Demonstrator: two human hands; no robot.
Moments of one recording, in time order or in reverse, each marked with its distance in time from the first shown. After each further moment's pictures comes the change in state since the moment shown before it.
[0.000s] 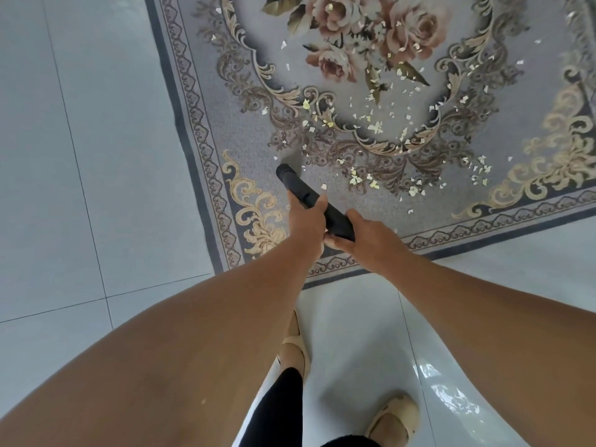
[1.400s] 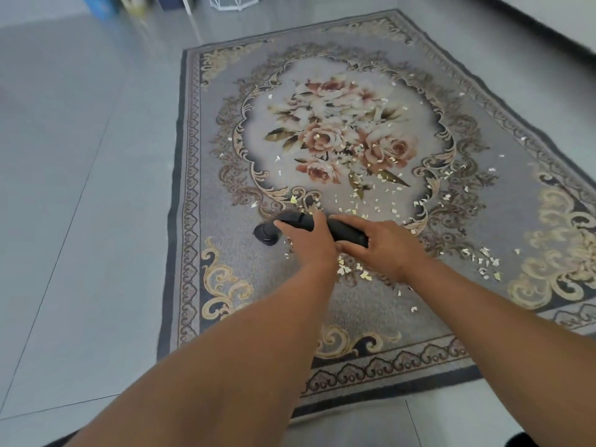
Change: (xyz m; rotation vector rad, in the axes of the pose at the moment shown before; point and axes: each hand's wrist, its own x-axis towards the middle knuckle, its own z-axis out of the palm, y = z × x) left_hand 0.068 0.002 0.101 -0.154 0.143 0.464; right_hand 0.102 0.088 -0.056 -0.195 0.483 -0.440
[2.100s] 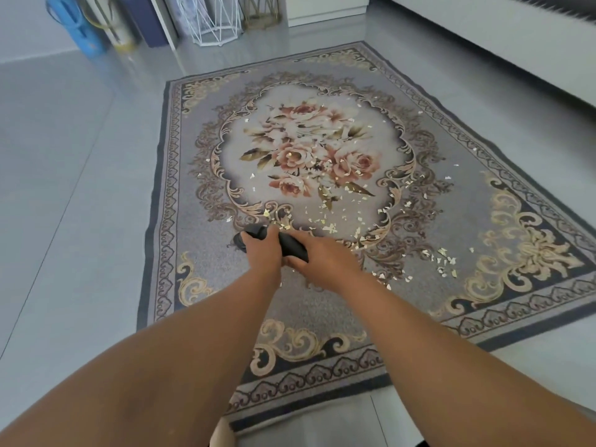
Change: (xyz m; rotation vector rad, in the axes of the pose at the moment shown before) left_hand 0.005 -0.010 -0.010 0.047 0.002 0.048; right_hand -0.019 -0.019 0.014 0.007 -0.001 -0.028
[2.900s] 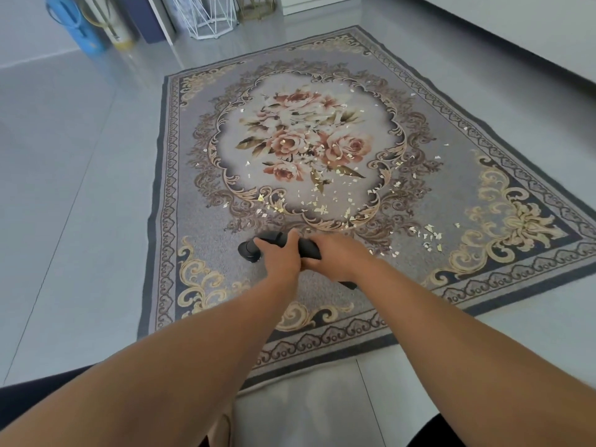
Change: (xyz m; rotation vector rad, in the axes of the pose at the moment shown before) left_hand -0.081 -0.037 0.013 0.049 -0.072 -0.059; right_hand -0.053 0.031 -0.012 -0.042 -0.175 0.040
